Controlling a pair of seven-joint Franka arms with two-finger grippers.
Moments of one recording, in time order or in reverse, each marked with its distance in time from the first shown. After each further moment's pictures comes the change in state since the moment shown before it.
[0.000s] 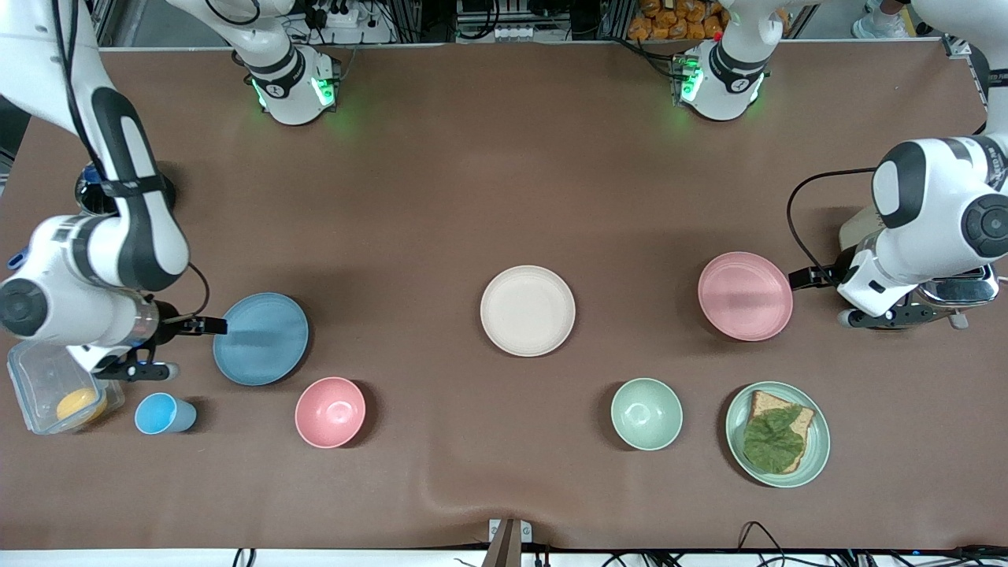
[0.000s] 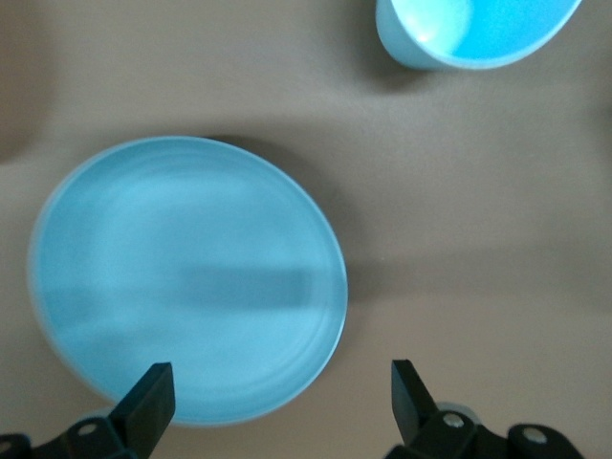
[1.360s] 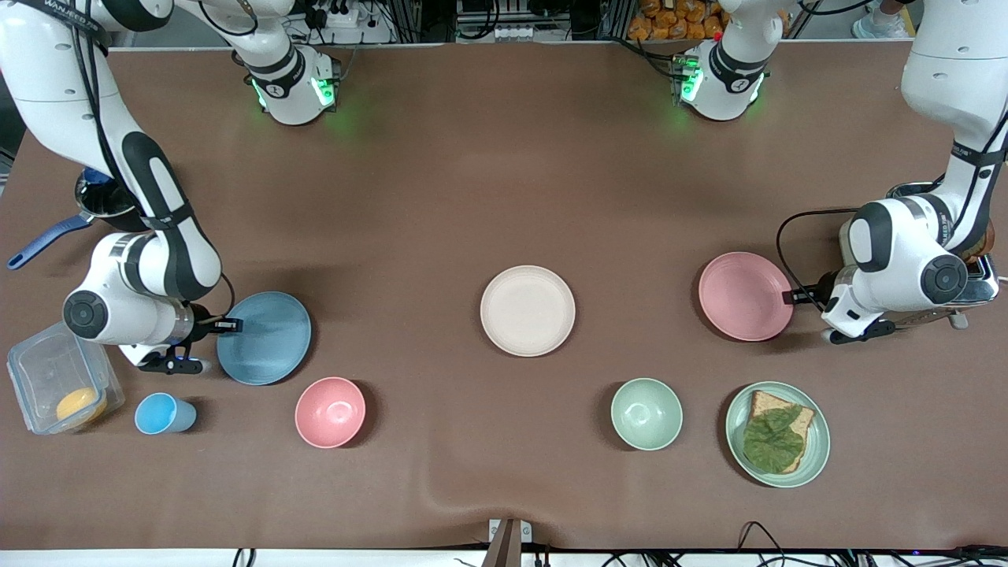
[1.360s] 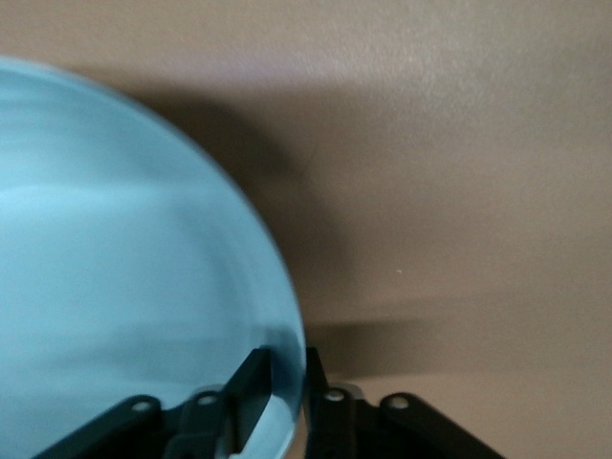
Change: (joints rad) left arm 0.103 0.260 -0.008 -0.008 0.001 0.172 0.006; right arm -0.025 0.119 0.006 -0.031 0.004 0.105 -0.005
